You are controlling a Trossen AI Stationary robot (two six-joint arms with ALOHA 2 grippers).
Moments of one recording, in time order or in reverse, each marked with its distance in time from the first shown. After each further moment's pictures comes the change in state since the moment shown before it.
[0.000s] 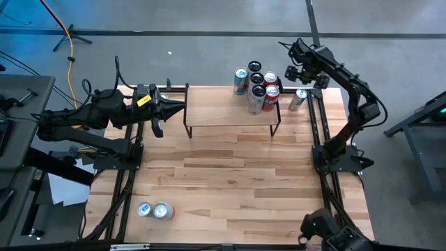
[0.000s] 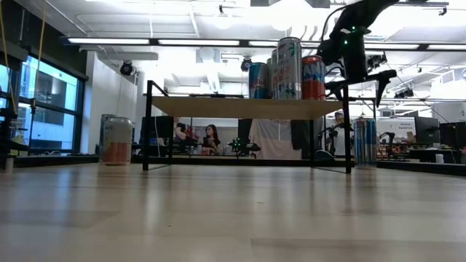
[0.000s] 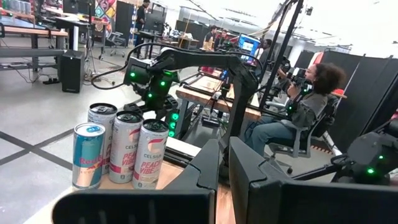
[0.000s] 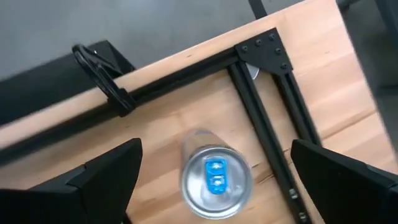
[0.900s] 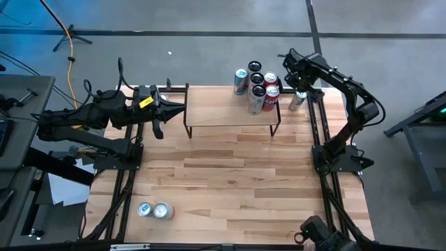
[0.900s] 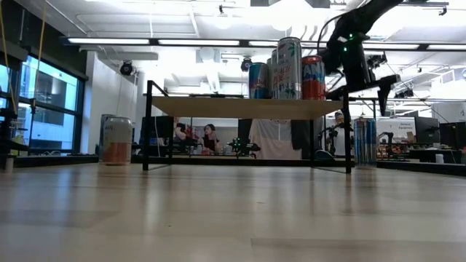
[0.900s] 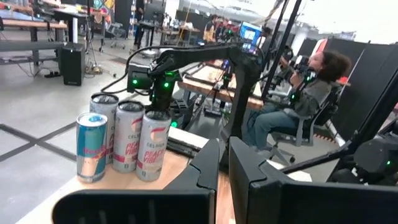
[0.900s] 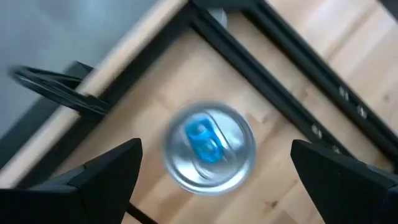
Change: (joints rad) left arm 0.000 -0.003 0.000 -0.049 0.007 0.007; right arm 0.050 0.002 -0.108 -0.025 -0.021 0.482
